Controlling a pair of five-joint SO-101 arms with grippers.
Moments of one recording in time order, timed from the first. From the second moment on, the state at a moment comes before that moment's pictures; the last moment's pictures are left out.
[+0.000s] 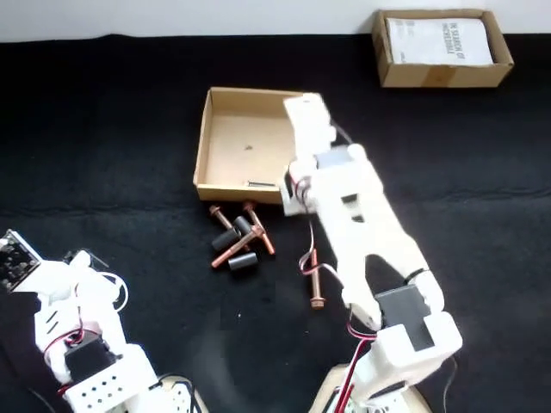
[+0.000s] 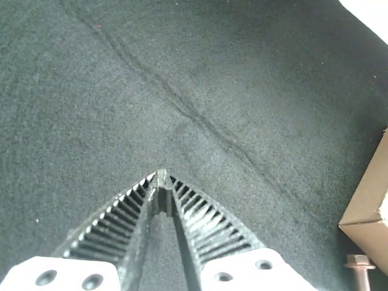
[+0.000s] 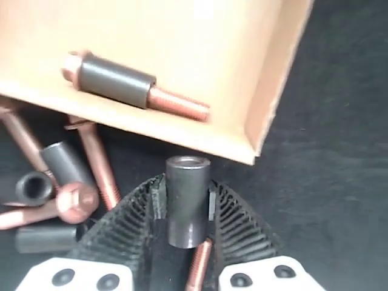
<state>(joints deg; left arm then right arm) -35.9 -103.3 96.1 47.0 23.5 -24.6 5.8 7.8 64.5 -2.9</state>
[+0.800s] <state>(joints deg) -35.6 -103.3 96.1 52.8 -5.5 0.3 -71.4 25.5 86.5 -2.6</state>
